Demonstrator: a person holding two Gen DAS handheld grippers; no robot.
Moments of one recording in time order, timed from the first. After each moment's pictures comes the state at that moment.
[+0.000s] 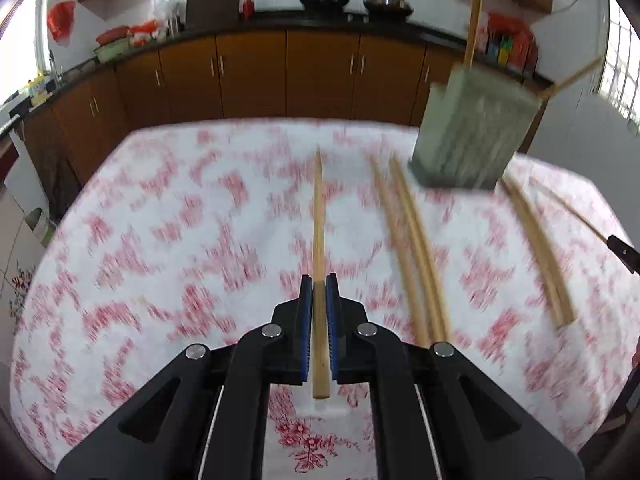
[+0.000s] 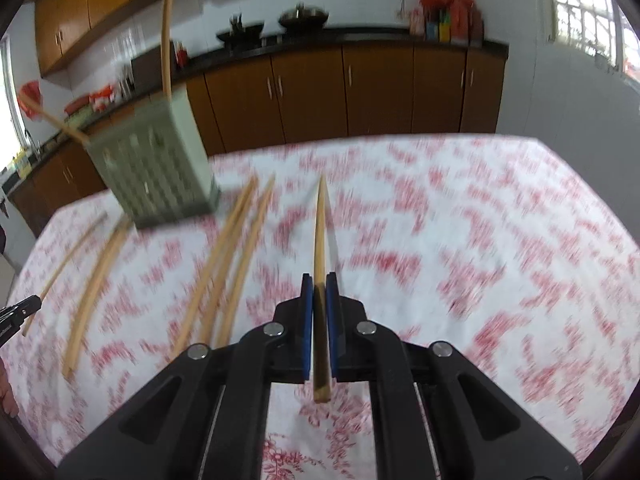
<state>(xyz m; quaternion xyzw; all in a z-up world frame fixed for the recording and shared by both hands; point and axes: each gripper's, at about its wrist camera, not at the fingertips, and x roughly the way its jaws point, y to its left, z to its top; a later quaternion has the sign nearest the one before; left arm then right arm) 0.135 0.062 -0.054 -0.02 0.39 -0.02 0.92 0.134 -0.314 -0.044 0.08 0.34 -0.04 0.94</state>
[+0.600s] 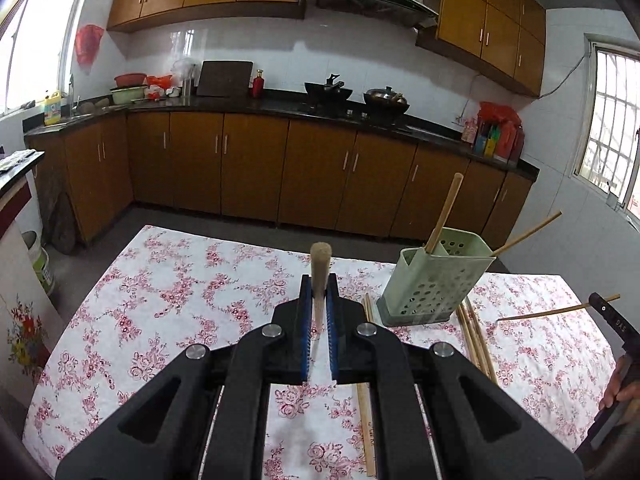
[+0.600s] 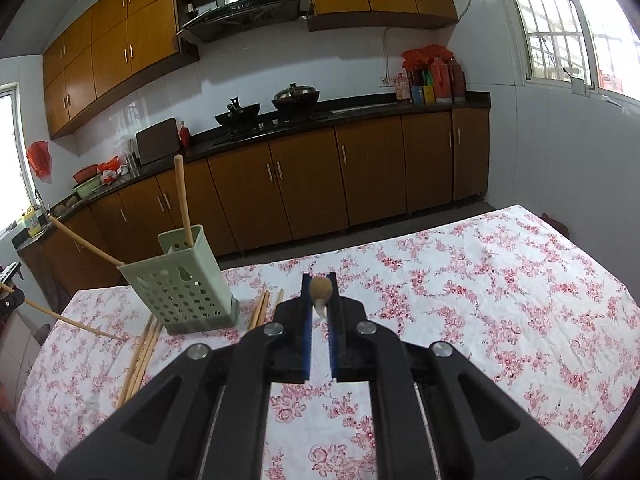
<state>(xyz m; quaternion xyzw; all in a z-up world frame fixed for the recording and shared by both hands) 0.135 0.074 0.049 -0.07 0.26 -0.03 0.96 0.127 -0.333 0.030 0.11 0.23 -0.05 0.96</state>
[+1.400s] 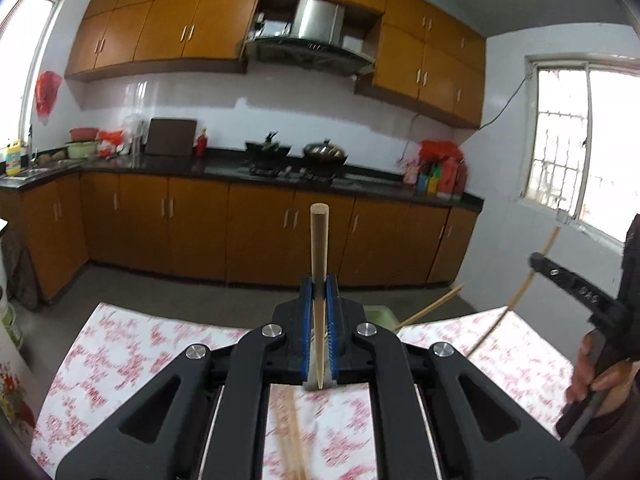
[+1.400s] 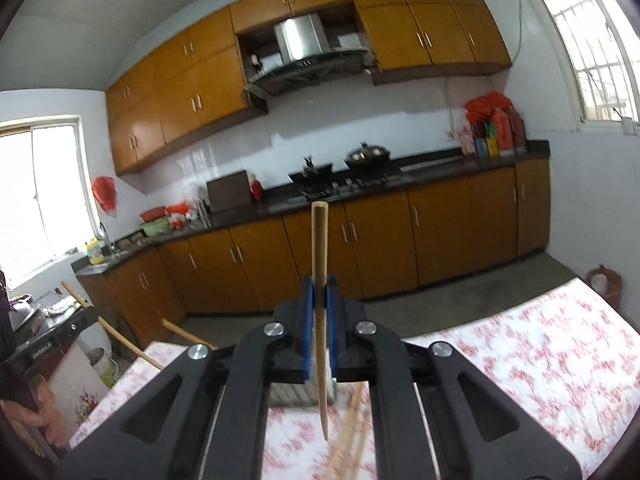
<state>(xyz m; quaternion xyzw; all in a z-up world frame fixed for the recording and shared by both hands) 0.119 0.015 0.141 -0.06 0.15 -0.12 0.98 0.130 -0.286 0.158 0.12 0.12 0.08 0.98</state>
